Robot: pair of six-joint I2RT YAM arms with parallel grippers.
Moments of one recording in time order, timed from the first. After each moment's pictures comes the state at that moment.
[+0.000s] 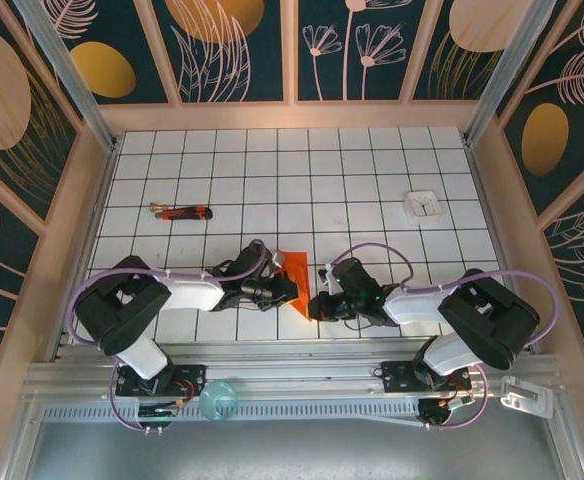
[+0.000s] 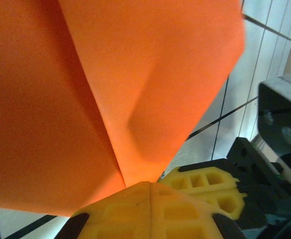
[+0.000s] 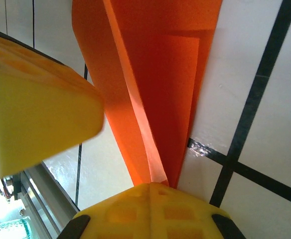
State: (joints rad) left arm -0.81 1.64 0.58 0.26 0.48 -1.14; right arm 0.83 1.44 0.36 0.23 -0.44 0.79
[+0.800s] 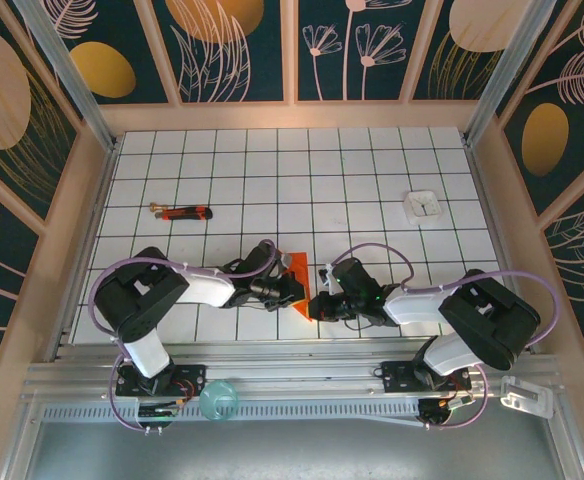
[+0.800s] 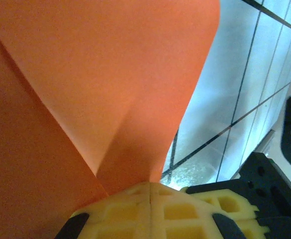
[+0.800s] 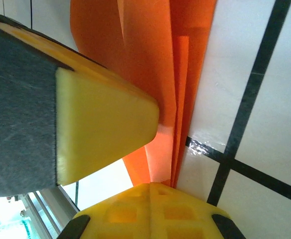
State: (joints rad) left arm -0.83 1.74 0.64 0.27 0.49 -1.15; right arm 0.83 1.44 0.36 0.22 -0.44 0.80
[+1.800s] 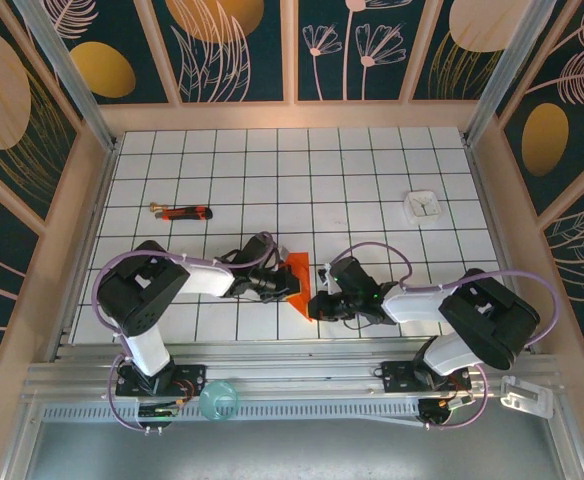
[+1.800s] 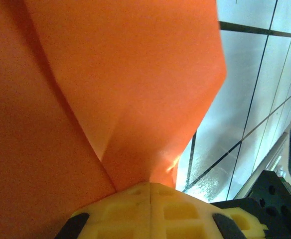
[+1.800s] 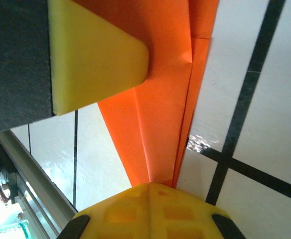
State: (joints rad) left arm -0.74 1.77 0.70 0.17 0.52 -1.02; right arm 0.85 1.45 0.39 0.16 -0.42 0.81
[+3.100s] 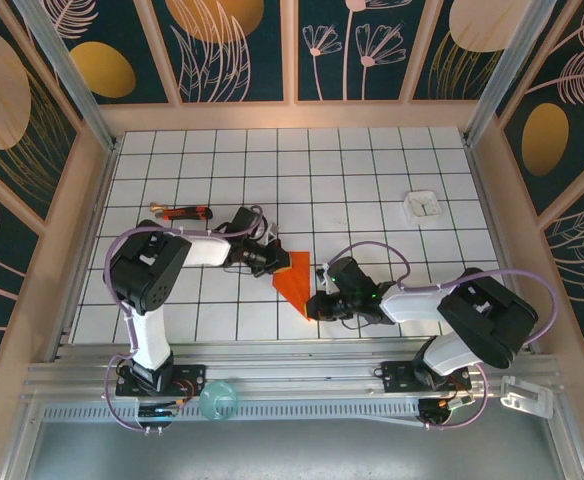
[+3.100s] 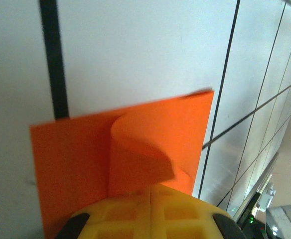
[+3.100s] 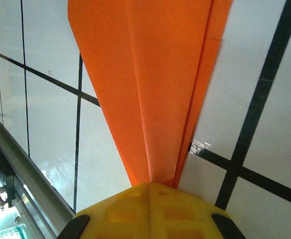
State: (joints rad) left arm -0.53 1.91 0.92 0.00 0.64 -0.84; right arm 0.86 1.46 0.40 0.16 -0.40 0.81
